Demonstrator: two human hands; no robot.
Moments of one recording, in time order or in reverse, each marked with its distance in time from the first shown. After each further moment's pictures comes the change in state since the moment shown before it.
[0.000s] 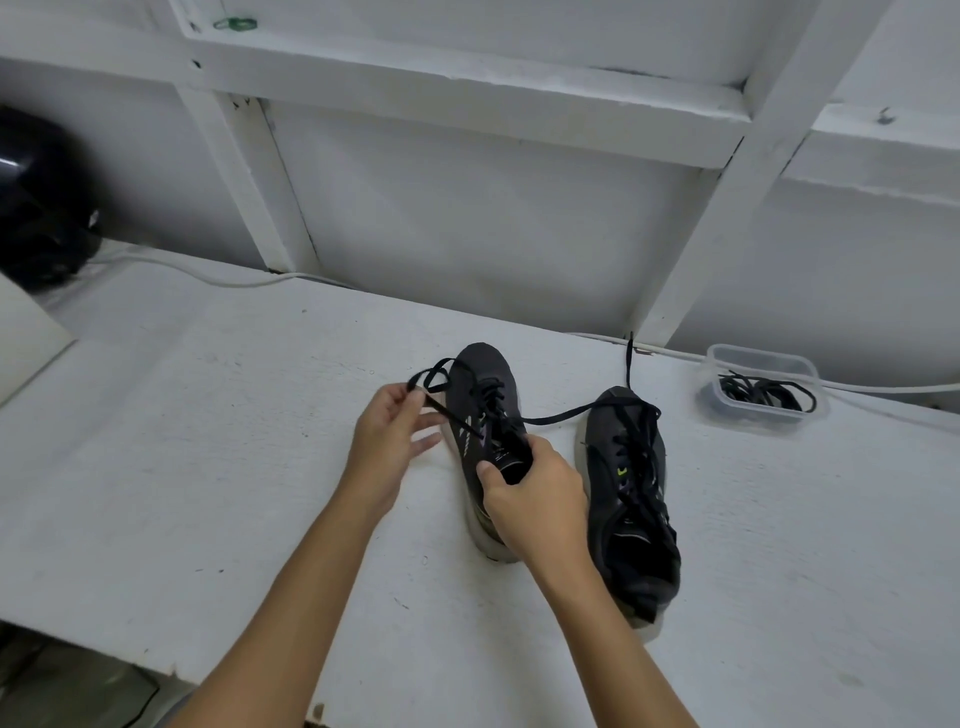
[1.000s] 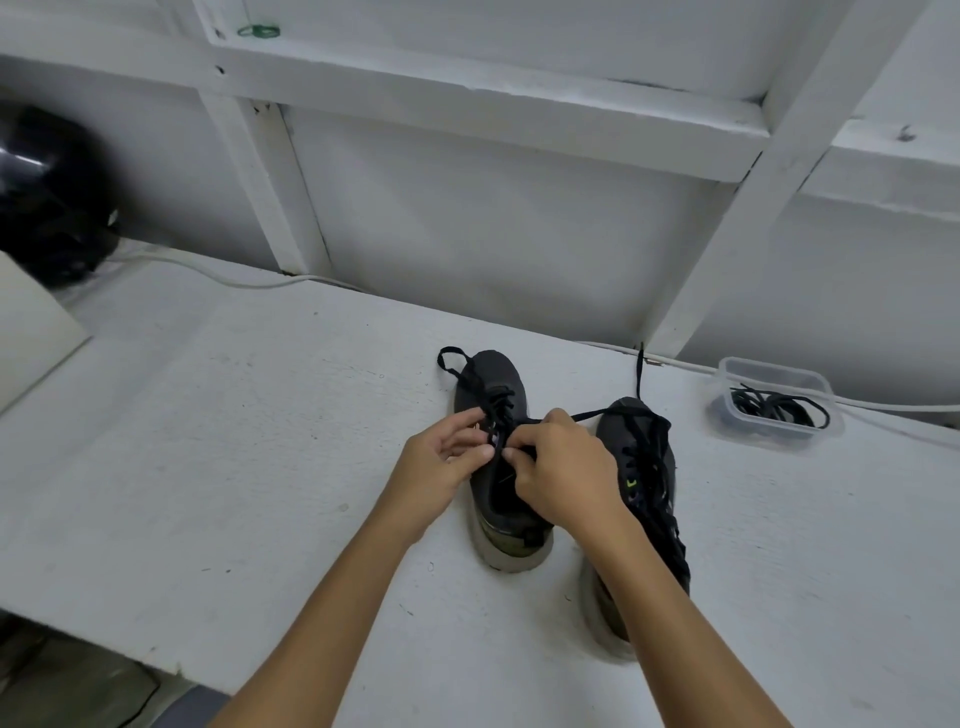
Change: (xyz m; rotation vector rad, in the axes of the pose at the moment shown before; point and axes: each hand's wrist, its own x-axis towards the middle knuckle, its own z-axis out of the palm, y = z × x) left_hand -0.025 -0.009 0.017 0.232 -0.227 0.025; right_hand 0.041 -0.008 -0.025 -0.466 -0.148 -0.328
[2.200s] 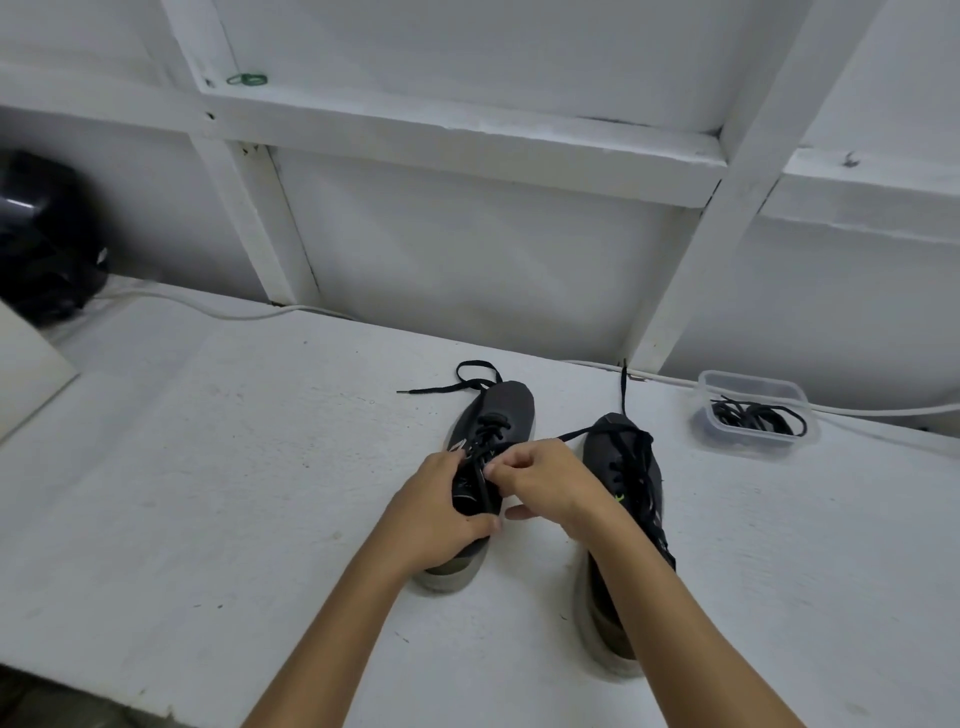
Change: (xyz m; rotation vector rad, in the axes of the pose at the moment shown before) left_hand -0.020 0.030 0.002 0.702 -0.128 -0.032; right_hand 0.012 0.008 0.000 0.821 -0.305 0.244
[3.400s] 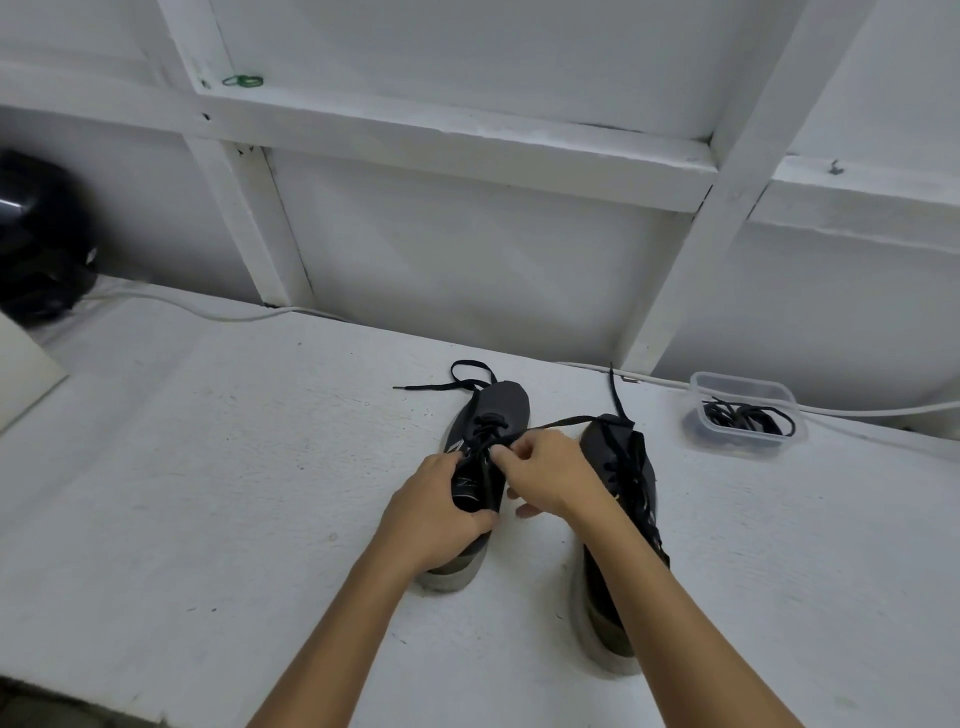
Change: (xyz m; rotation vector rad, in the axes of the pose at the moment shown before) left_hand 0.000 0.006 0.005 0.040 0.040 -0.047; right_hand 0.005 -0.006 -0.003 -0.273 0.190 -0.041
